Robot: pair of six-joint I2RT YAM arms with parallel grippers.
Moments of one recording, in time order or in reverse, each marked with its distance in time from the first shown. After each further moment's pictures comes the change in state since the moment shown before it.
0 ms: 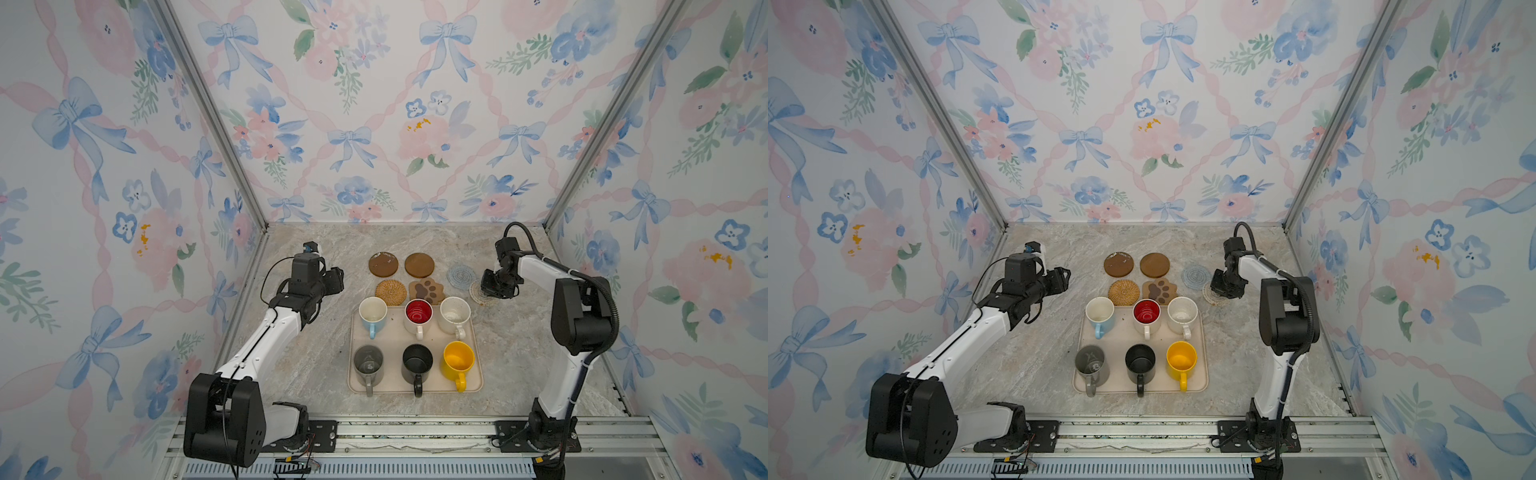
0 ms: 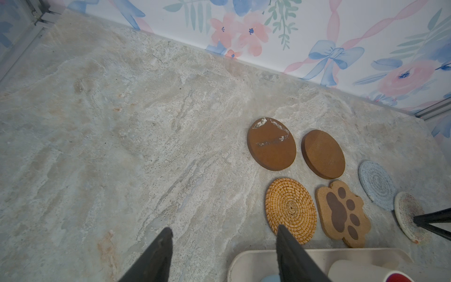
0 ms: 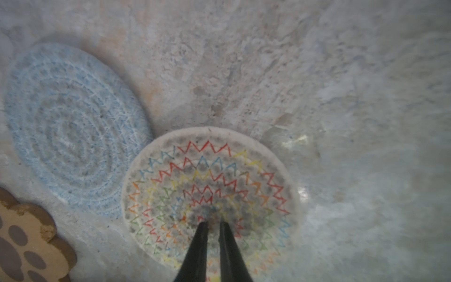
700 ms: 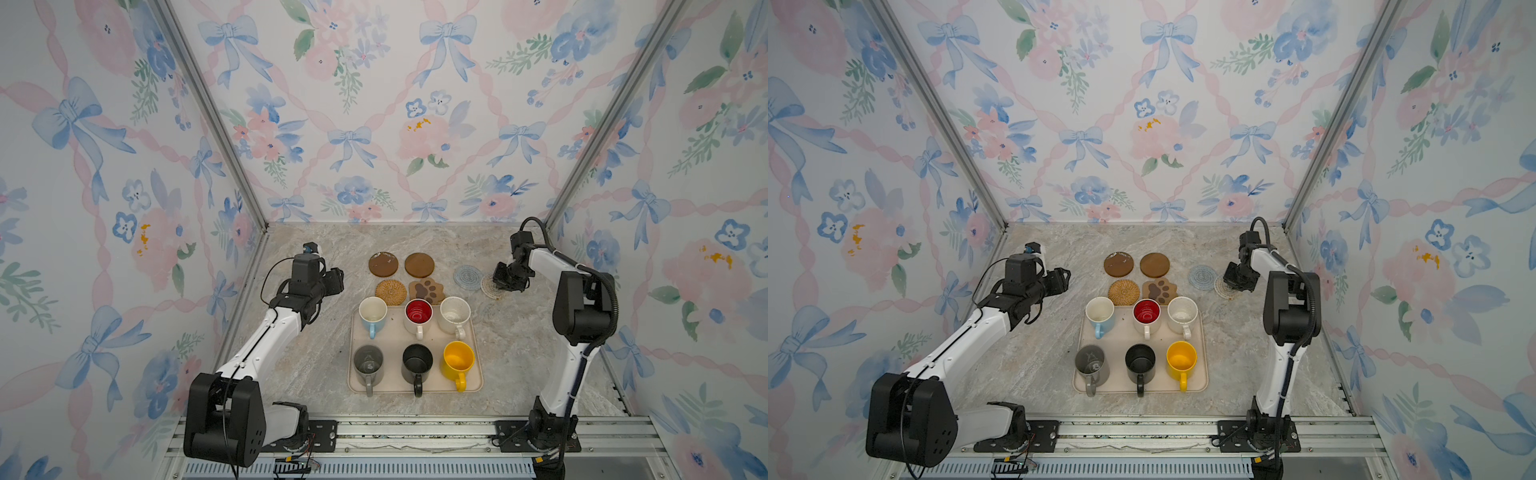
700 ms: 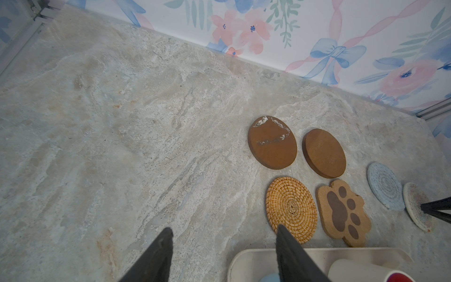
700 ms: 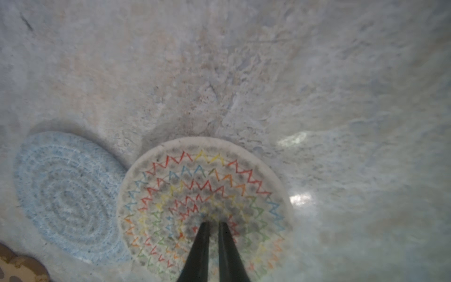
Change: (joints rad) left arm 0.000 0.000 -0.006 0.000 0.000 -0.006; right arm -0.097 0.115 0.169 -0.045 -0.004 -0.028
